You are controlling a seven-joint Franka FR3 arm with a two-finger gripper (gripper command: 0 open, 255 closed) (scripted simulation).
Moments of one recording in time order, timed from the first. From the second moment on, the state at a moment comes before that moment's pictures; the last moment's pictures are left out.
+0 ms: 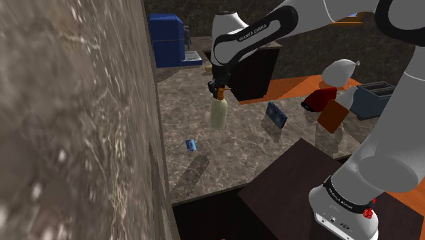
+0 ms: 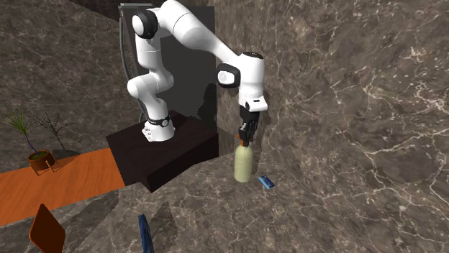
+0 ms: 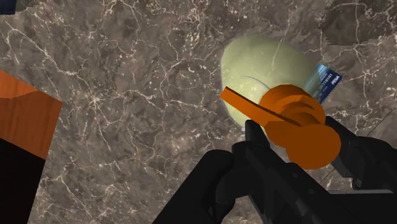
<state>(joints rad) 0.03 0.20 0.10 -1.99 -0.10 2.24 0.01</state>
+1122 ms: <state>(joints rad) 0.03 0.12 0.10 -1.87 -0.08 2.03 -0.02</state>
